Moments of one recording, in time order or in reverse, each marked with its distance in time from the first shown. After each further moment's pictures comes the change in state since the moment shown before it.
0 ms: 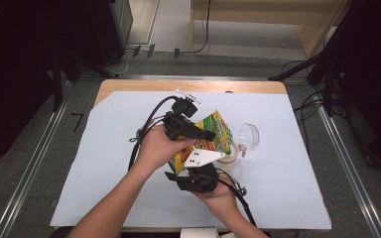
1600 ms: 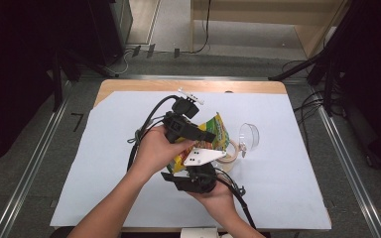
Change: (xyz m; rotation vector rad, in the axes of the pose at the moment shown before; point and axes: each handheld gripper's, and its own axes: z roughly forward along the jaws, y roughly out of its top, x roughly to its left) left arm -0.017 0.005 -0.009 0.028 0.043 0.015; right arm 0.005 0.006 -0.002 -0.038 0.064 0.058
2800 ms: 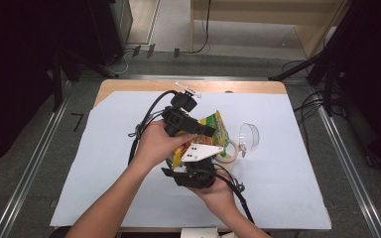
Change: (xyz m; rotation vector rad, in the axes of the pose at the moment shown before) left arm 0.015 0.006 -0.001 -0.030 -0.048 -0.021; right arm -0.004 0.010 0.002 0.029 -0.048 -0.044
